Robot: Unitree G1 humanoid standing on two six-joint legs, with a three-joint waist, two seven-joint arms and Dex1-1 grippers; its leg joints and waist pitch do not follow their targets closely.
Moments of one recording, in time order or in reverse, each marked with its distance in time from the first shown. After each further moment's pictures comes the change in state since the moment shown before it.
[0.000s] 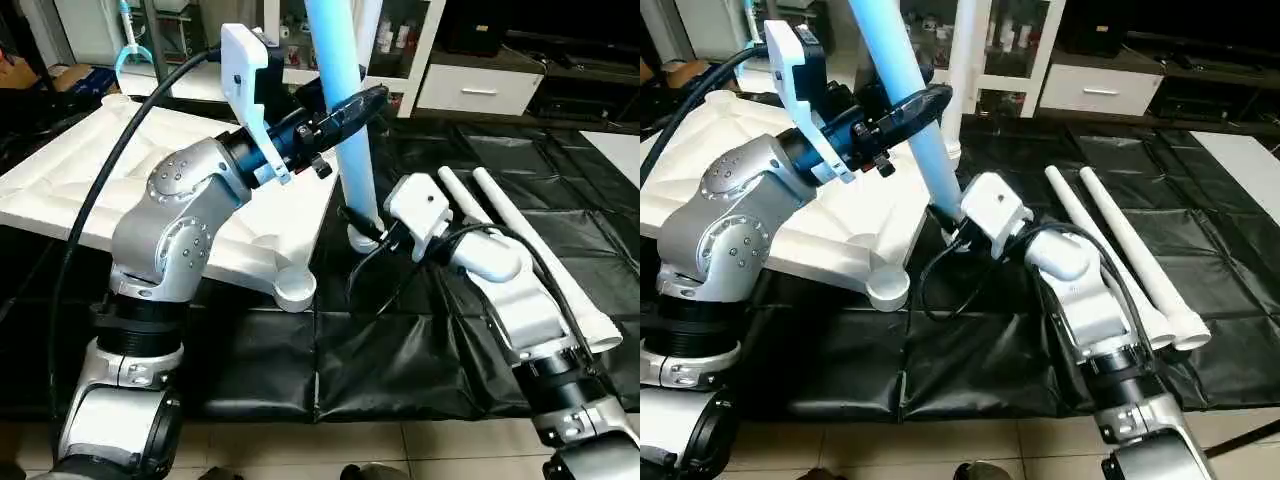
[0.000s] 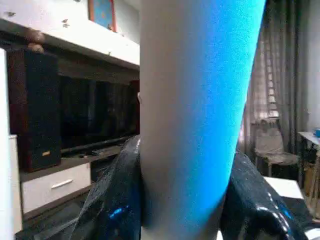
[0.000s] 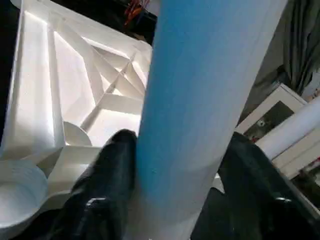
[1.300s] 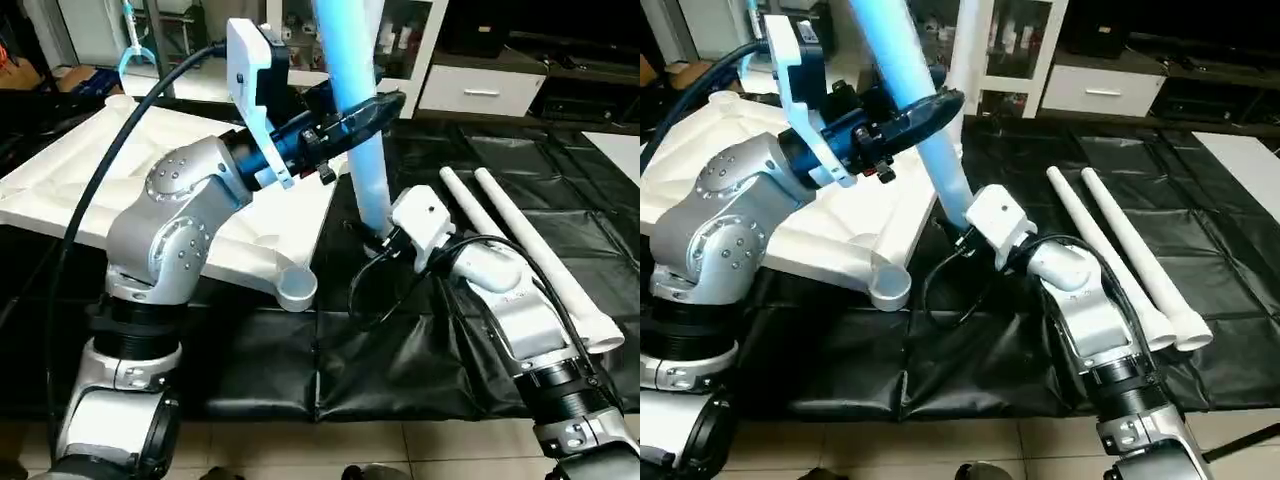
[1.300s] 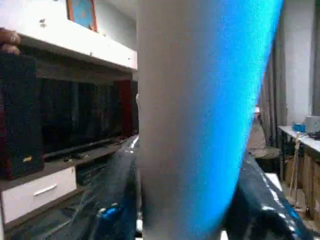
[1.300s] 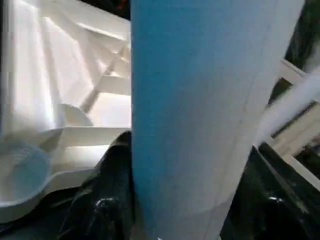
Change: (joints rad) left arm 0.000 0.021 -0.007 -0.032 -0.003 0.036 -0.030; right arm 0.032 0.007 -0.024 -0.006 0.008 0.066 -0.031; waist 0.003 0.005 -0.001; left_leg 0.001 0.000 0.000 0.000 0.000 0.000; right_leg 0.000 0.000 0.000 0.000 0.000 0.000
